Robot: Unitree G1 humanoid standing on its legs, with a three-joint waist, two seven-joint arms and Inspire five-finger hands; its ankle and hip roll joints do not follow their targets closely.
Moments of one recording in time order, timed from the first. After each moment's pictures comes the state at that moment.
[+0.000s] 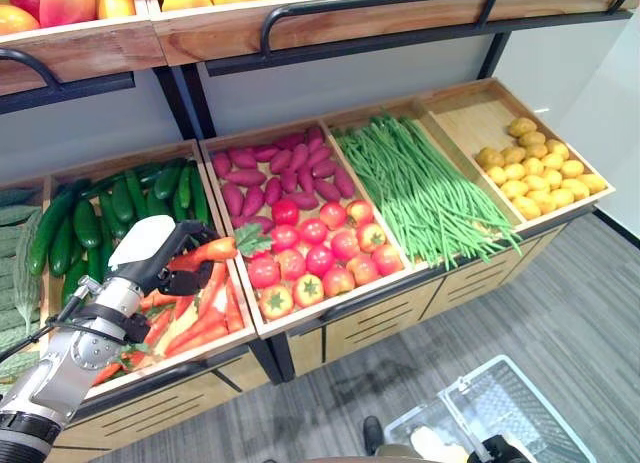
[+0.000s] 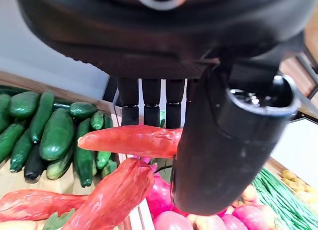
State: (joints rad) left arm 0.06 0.97 -0.07 0.09 0.29 -0.27 0.12; right arm 0.06 -0.40 0.16 1.25 -0.32 -0.06 -0.11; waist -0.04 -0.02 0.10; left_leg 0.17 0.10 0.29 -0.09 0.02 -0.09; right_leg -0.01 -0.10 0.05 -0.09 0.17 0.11
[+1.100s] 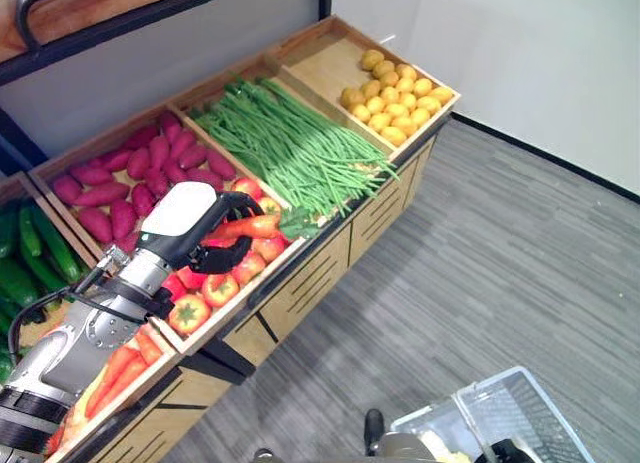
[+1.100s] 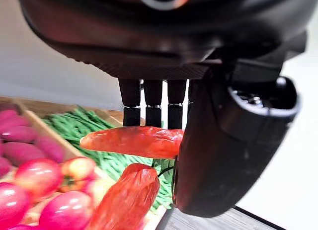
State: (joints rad) left arm -0.06 0.95 -0.14 -0.07 0.31 -0.31 0.12; right arm 0.08 -0.42 0.10 1.27 -0.30 -0.06 -0.12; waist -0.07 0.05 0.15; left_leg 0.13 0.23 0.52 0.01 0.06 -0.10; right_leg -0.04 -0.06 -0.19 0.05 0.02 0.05
